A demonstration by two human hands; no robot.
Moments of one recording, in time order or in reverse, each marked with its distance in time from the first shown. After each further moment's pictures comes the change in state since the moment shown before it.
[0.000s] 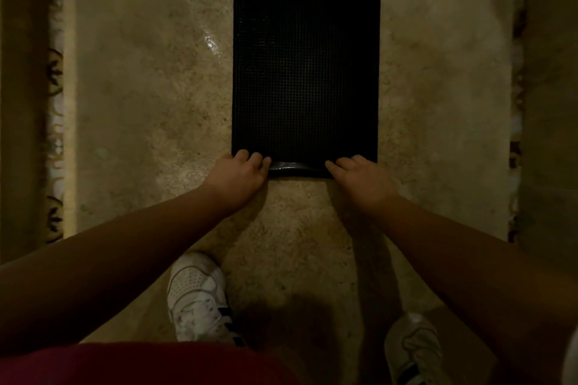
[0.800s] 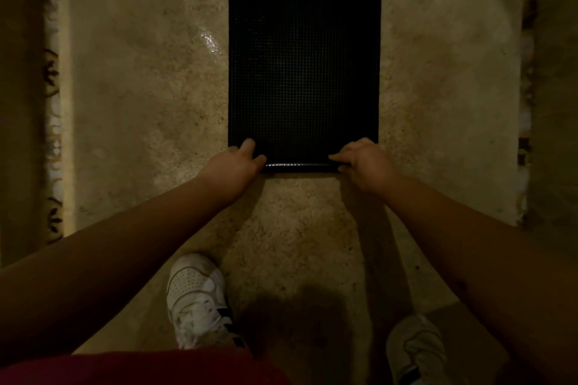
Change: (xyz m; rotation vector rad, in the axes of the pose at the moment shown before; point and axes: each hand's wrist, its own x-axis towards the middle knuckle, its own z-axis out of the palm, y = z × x) left_hand 0.010 -0.009 -0.006 -0.180 -0.047 -0.064; right_hand 0.028 0.022 -0.013 0.354 -0.026 0.079
